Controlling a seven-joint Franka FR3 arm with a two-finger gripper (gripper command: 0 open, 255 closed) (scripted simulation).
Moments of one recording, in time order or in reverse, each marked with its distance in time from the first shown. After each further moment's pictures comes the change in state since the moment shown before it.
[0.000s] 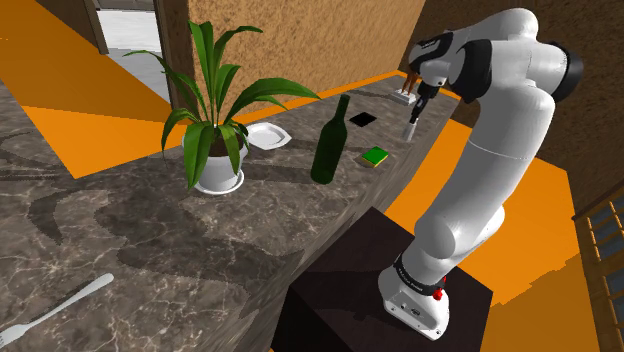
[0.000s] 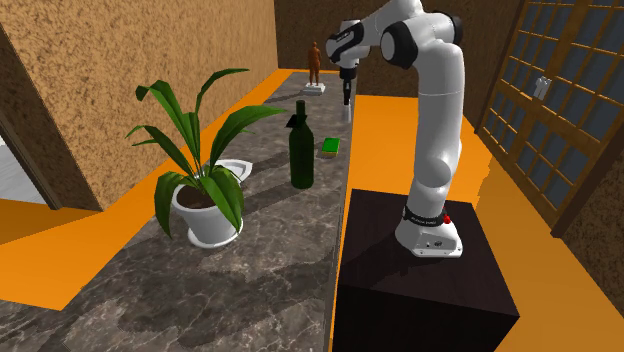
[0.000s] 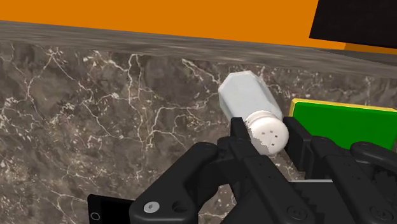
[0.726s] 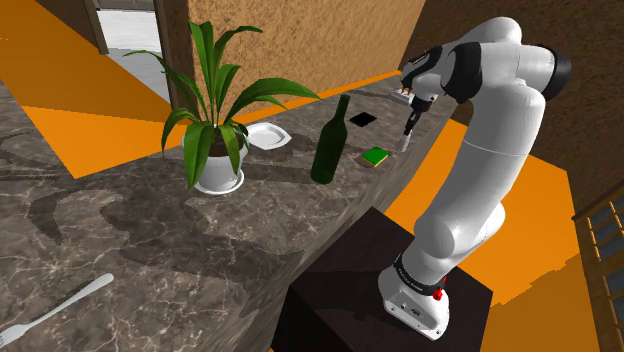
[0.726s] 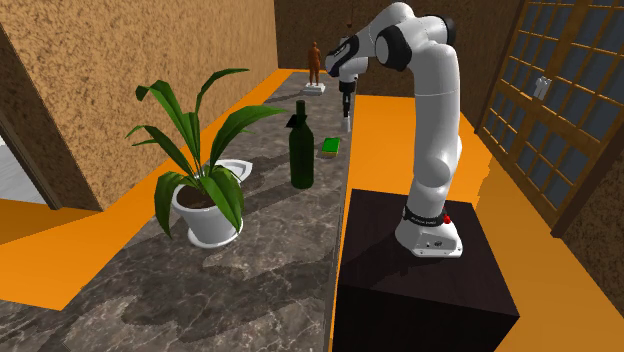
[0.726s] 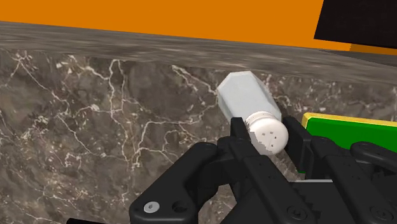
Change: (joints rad) arm -0.013 0.052 0.016 -0.099 0.045 0.137 -0.026
